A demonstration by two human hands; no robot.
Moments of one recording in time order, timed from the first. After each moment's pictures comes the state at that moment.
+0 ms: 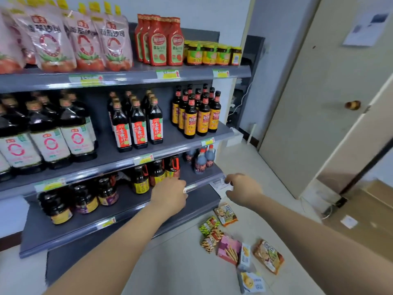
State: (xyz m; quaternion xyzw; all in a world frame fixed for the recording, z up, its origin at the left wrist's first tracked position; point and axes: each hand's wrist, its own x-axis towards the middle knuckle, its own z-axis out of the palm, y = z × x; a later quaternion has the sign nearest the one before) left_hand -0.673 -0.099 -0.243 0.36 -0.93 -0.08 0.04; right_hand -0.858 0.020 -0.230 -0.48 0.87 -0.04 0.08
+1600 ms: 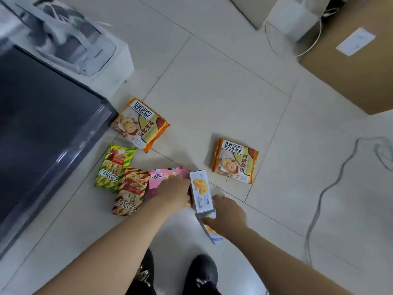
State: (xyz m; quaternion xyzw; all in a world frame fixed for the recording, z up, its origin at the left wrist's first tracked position) left_hand -1.203 -0.091 -0.951 0.04 -0.90 -0.18 -0.40; right_hand -1.201 0.074 -0.934 -0.07 0.89 0.00 0.44
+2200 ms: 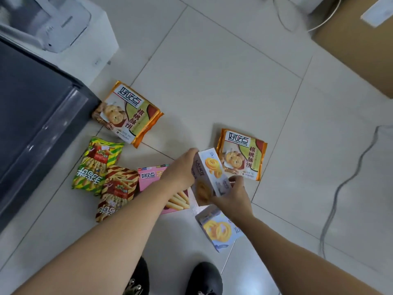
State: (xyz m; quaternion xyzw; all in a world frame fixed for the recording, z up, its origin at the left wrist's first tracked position) left_hand -1.250 -0.081 -1.042 0.11 -0.87 -0.39 -0.28; right_hand -1.230 0.090 -1.020 0.13 0.89 -0.26 0.34
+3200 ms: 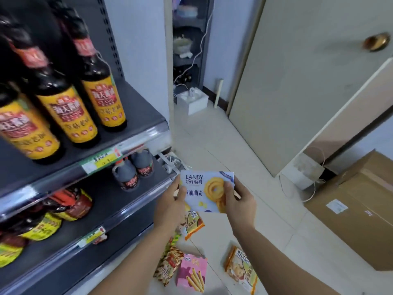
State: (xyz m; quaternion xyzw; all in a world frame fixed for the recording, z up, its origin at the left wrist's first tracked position) left_hand -1.172 -0.209 -0.471 0.43 -0.71 -0.55 0.14; right_hand -1.274 -0.080 -0.455 -0.06 0.81 -0.57 0.11
